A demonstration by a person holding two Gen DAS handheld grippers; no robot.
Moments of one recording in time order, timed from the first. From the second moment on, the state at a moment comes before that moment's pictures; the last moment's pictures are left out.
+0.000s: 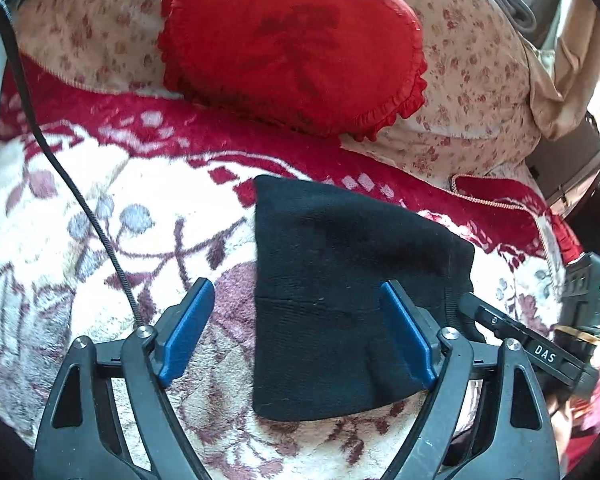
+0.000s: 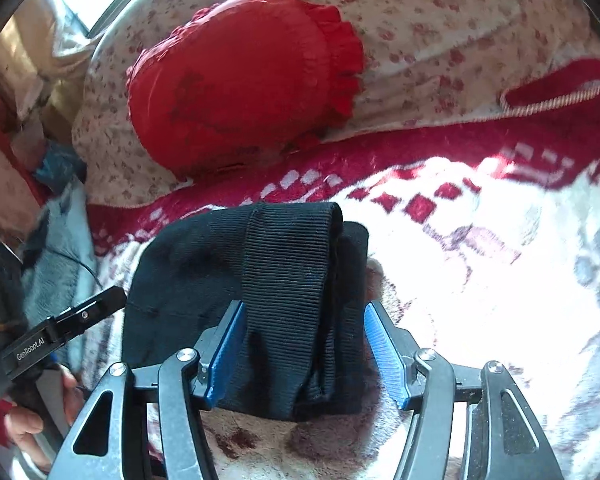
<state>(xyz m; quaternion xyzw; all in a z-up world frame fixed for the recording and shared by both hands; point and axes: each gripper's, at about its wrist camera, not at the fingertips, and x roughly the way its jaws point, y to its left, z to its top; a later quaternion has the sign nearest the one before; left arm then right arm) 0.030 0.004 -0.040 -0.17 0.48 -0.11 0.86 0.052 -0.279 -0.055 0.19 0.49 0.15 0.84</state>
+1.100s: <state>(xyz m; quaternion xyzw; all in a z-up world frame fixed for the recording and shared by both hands) 0.138 -0.013 -0.072 -0.13 0.49 -0.13 0.85 0.164 -0.260 -0.079 0.19 0.48 0.16 0.84</state>
